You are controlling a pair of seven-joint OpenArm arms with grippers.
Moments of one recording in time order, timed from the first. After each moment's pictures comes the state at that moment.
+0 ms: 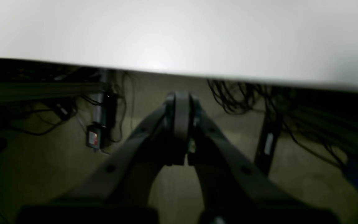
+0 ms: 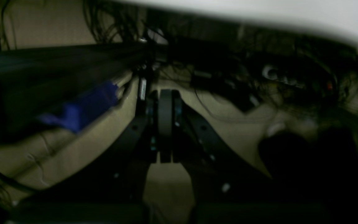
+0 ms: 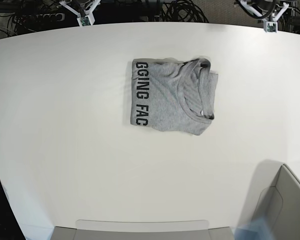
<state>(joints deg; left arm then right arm) 57.3 -7.4 -30.6 112.2 -10.5 -12.2 35.1 -55.6 5.1 5.1 120.1 6.5 13.2 -49.5</state>
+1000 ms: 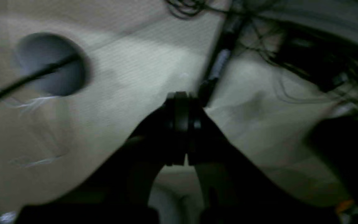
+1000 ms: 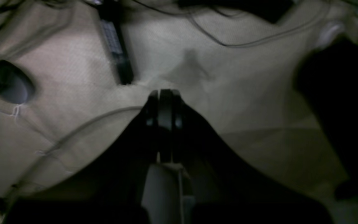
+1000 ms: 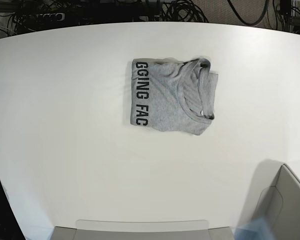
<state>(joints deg) 22.6 -10.7 -31.0 10.2 8.7 -24.6 -10.1 -28.2 8.8 11.8 30.7 2.3 13.9 -4.5</state>
